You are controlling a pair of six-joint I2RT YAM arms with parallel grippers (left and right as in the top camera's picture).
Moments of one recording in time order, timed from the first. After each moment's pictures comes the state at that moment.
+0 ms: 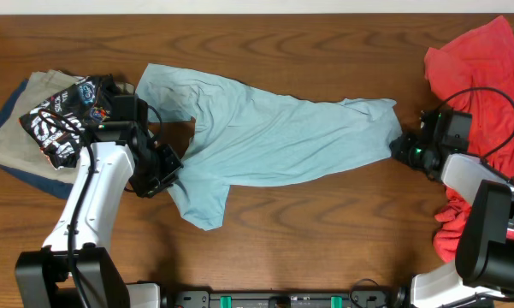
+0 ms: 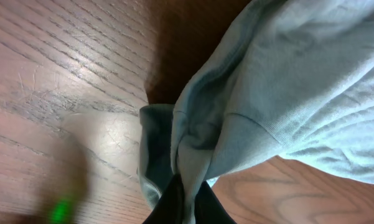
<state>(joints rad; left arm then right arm) 0.04 1.51 1.05 -1.07 0.23 -0.56 -0.24 1.74 0.78 -0.13 -0.31 0.30</state>
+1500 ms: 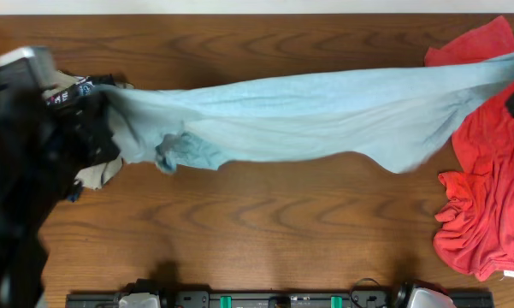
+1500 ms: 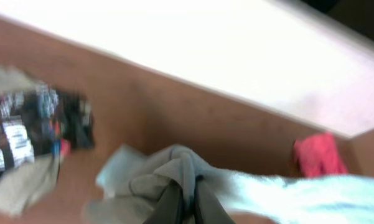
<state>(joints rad) 0.04 1.15 1.99 -1.32 0.18 -0.38 -0.29 1.25 1.97 -1.17 -0.19 0.17</state>
